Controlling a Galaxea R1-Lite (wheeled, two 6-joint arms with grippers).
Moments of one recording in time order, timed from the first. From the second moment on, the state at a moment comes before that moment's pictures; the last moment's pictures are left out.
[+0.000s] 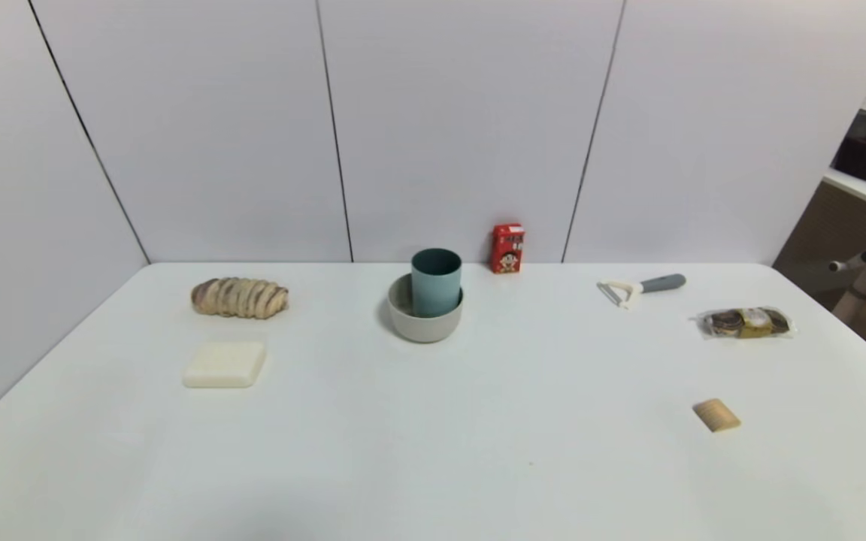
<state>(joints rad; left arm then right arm) 0.01 0.04 -0.01 -0.12 -0.01 0.17 0.00 0.00 0.00 0.01 0.04 -0.09</state>
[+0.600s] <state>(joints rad) 0.00 0.00 0.00 0.01 -0.04 0.10 0.00 0.00 0.00 0.01 0.04 -0.09</state>
